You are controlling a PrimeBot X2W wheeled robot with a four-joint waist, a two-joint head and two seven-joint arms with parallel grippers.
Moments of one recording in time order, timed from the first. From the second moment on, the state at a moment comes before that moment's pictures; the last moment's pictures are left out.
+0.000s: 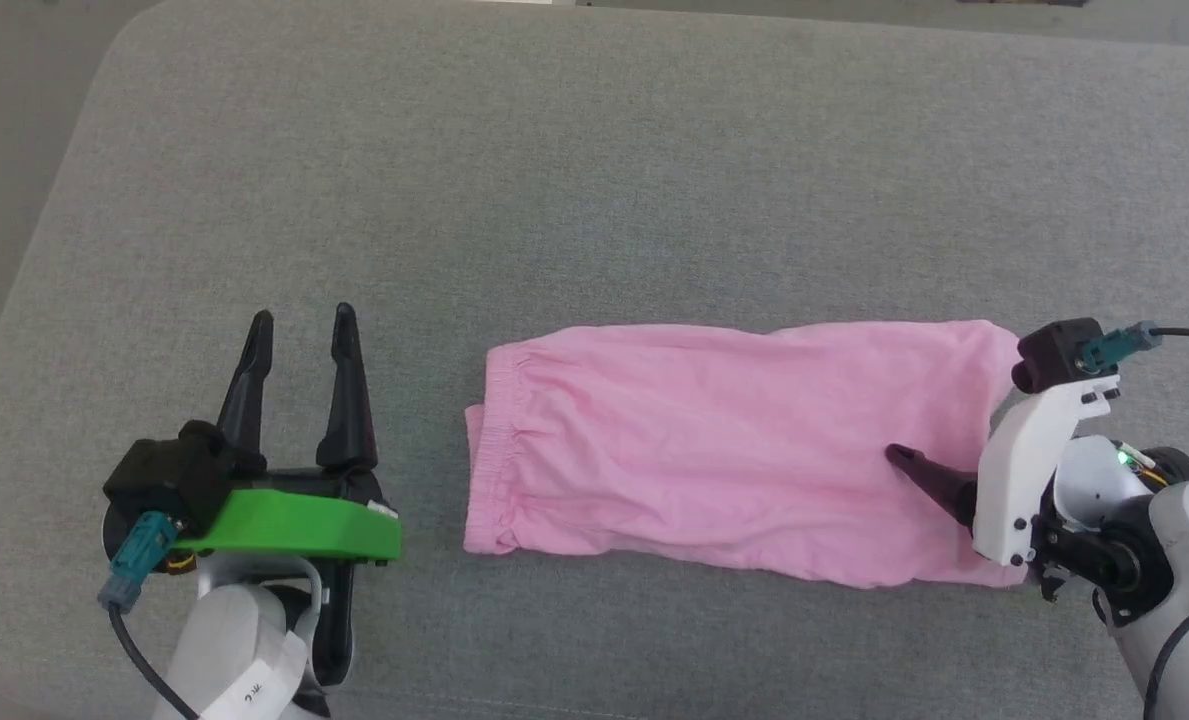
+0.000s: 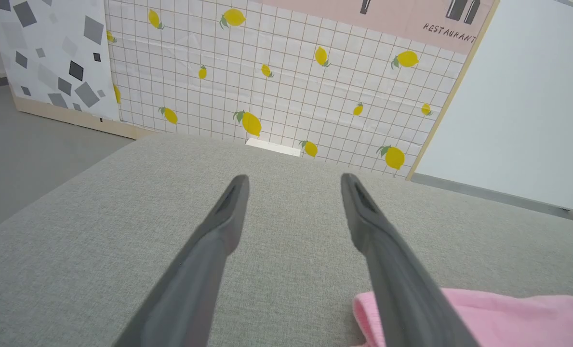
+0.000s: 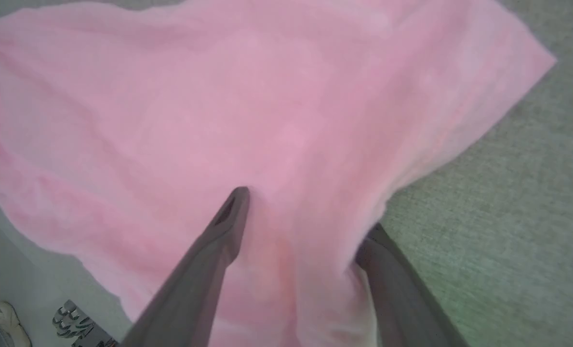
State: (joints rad) left arm -0.18 0.10 -0.07 0.03 -0.34 -0.03 -0.25; right arm -0.36 -0.36 0.23 0.29 0.66 0.13 0.70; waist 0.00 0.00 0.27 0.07
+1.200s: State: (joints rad) left arm -0.11 0.06 -0.01 0.09 -0.30 -0.08 -0.26; right arm -0.32 -0.49 0.05 0.09 0.38 0.13 0.93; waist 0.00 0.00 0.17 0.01
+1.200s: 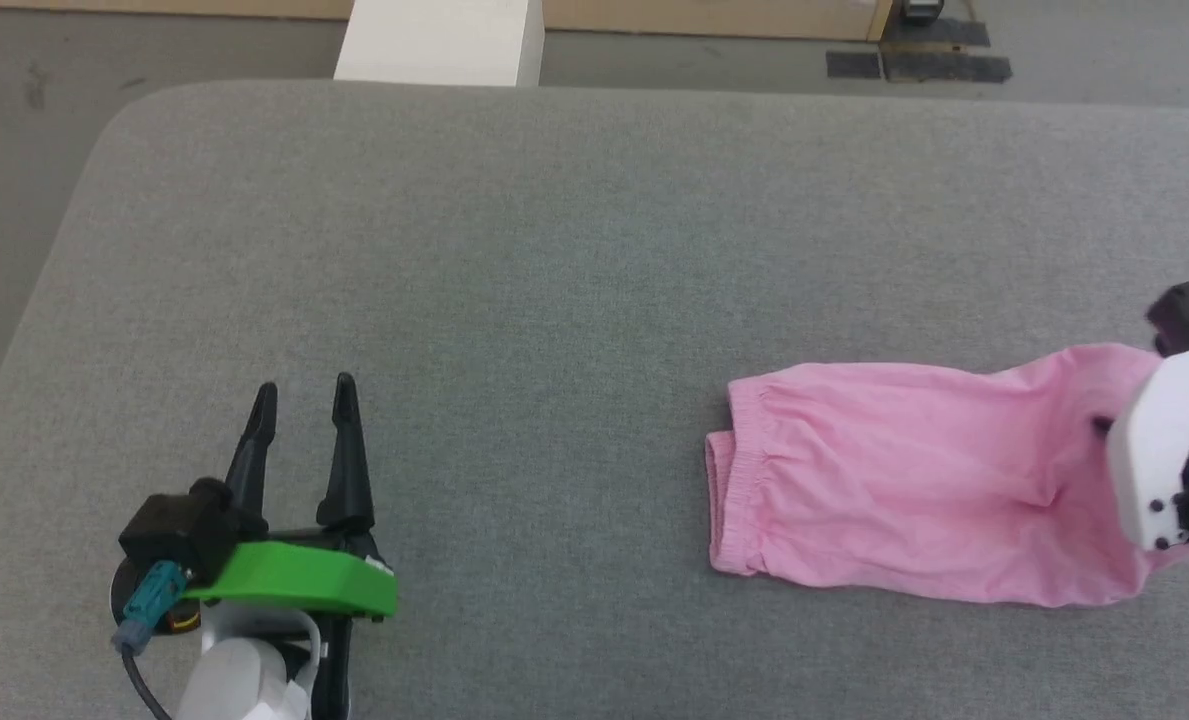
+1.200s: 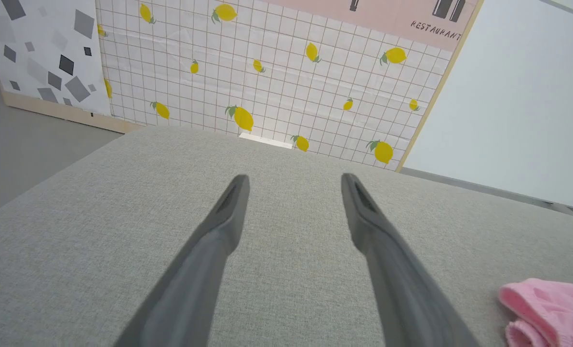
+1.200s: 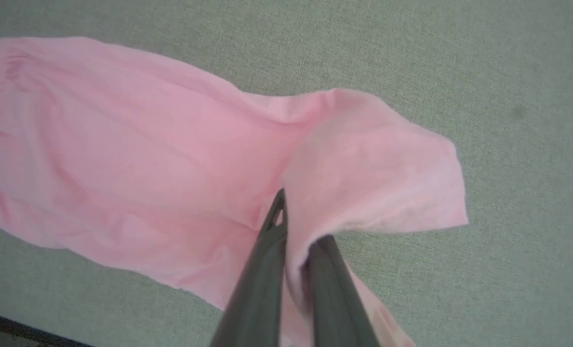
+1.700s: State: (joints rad) left arm -0.10 0.06 -0.02 0.10 -0.30 -0.08 -0.26; right arm -0.33 -0.35 0.30 -0.02 0.41 0.13 0.98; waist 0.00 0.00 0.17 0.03
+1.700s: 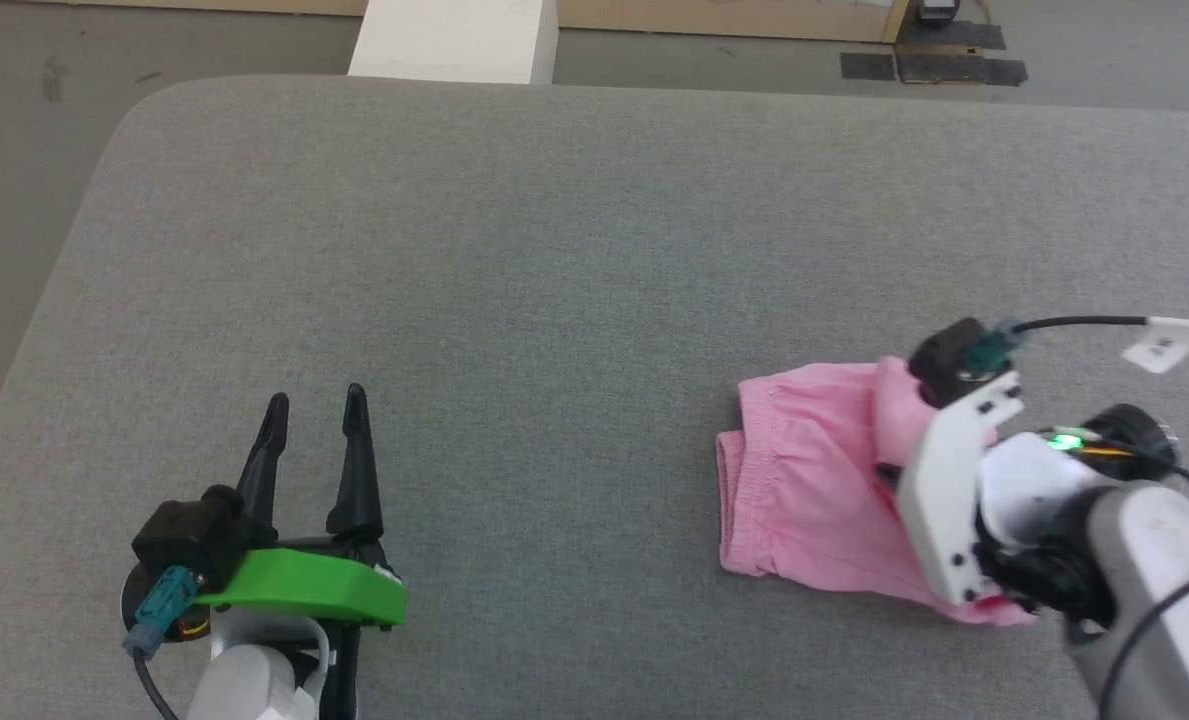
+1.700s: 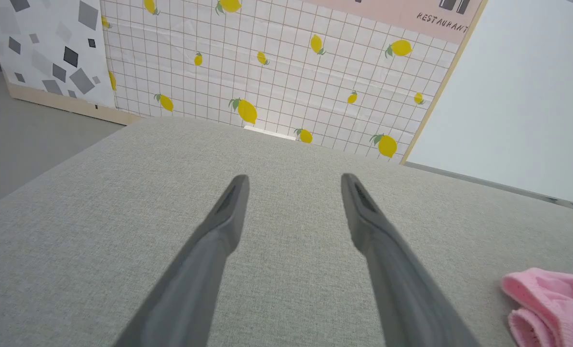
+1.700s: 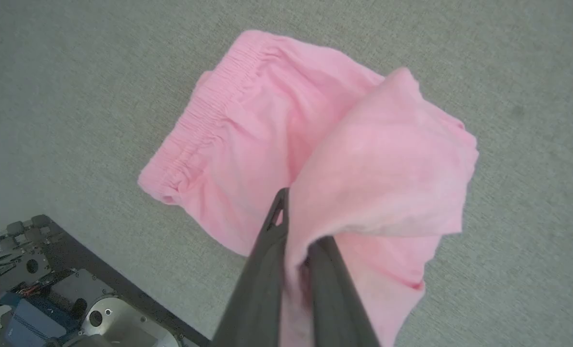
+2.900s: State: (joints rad) left arm -0.10 0.06 -0.02 0.09 -0.29 -0.08 -0.26; right arm -0.48 -0.22 0.30 0.07 0.32 0.13 0.61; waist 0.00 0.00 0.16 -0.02
